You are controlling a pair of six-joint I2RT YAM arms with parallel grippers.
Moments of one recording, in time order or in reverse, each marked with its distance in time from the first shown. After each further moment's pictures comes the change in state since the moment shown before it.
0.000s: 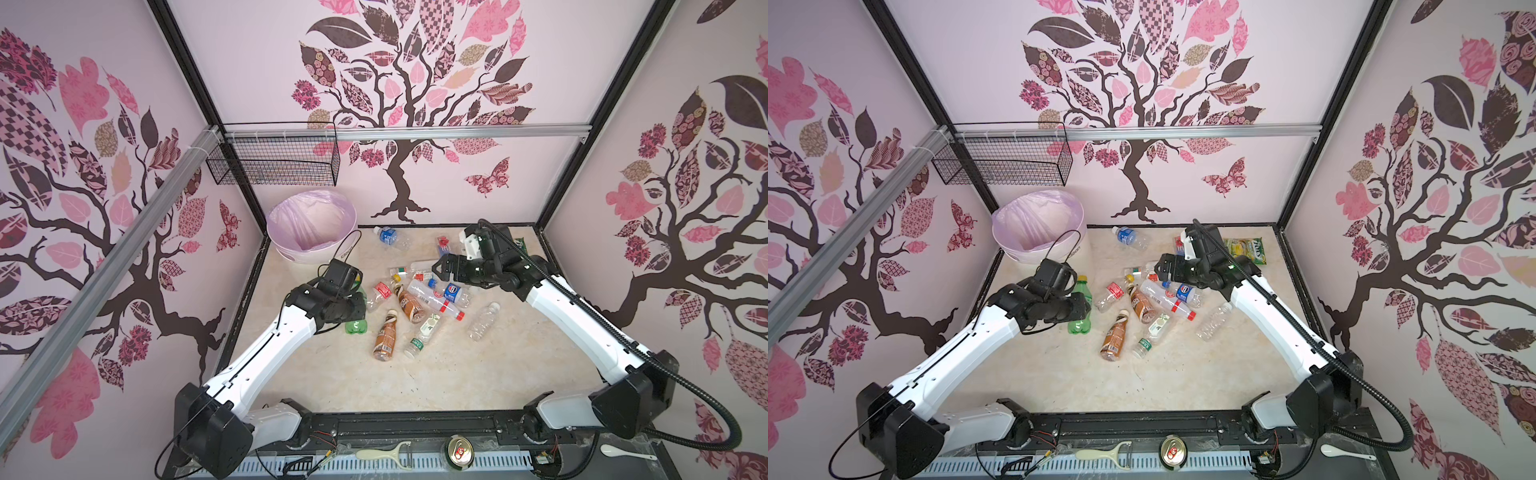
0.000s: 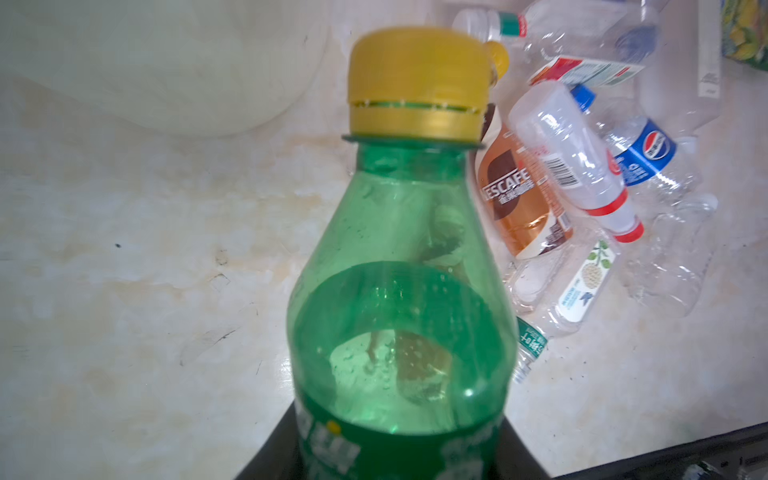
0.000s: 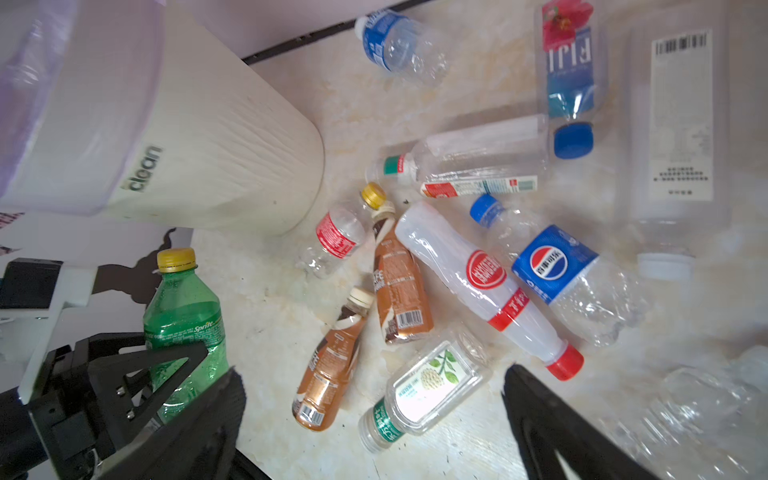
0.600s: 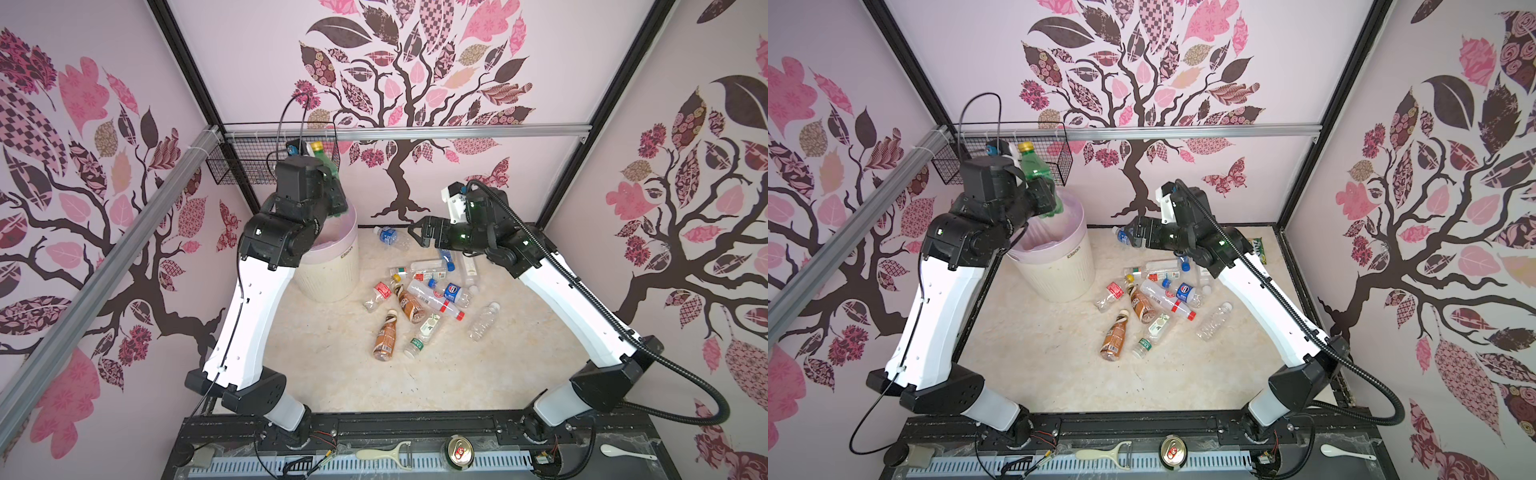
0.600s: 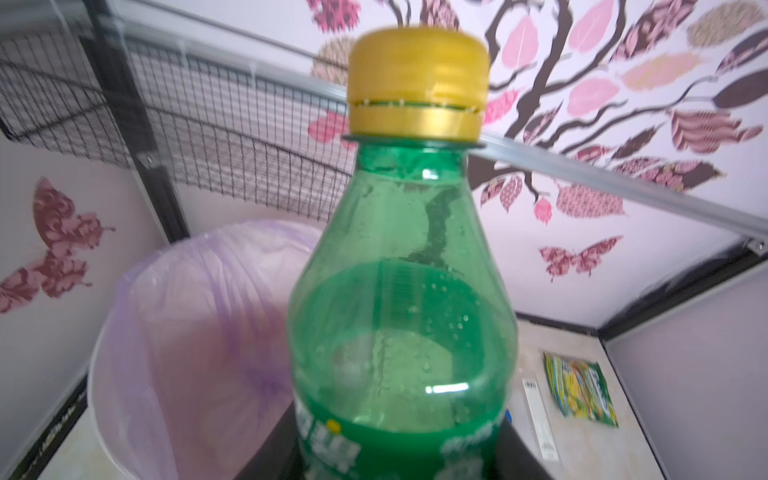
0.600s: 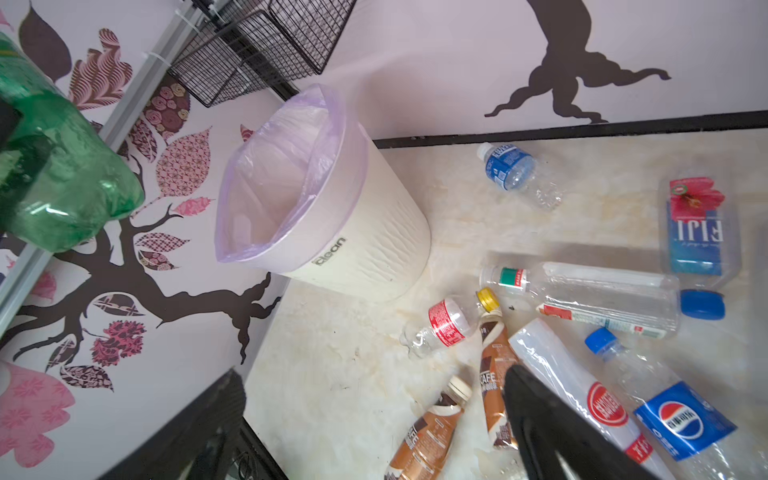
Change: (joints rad) left arm 0.109 0.334 1.084 -0.014 -0.344 0.164; right arm 0.123 0.184 0.469 -0.031 0.014 0.021
